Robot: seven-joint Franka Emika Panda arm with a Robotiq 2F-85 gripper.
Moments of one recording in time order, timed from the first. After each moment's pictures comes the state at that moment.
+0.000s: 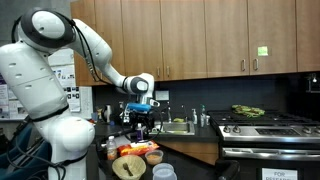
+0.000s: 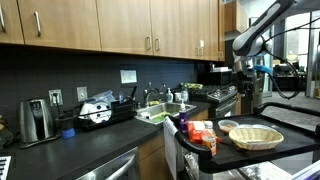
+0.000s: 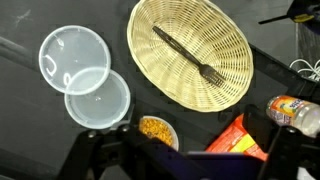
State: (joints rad) arm 0.01 -0.42 -0.11 -2.61 0.01 2.02 -0.36
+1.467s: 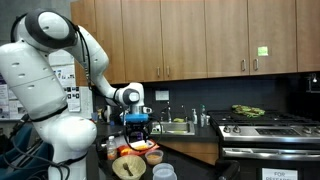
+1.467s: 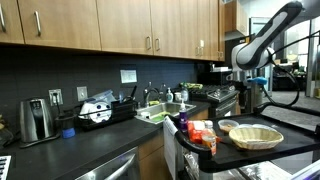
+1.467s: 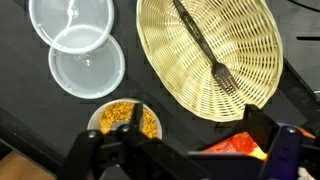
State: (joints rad) arm 0.10 -0.42 -0.09 -2.79 -0.08 2.33 -0.47
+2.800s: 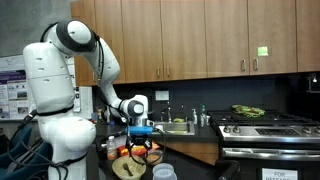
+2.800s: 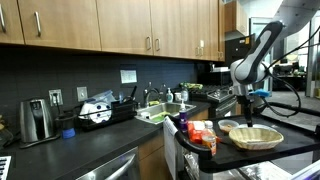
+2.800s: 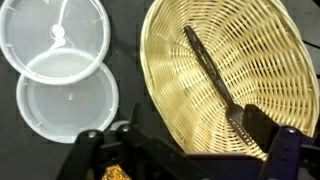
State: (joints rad) arm 0.06 -0.20 -0.10 -2.78 -0.12 2.42 -0.56
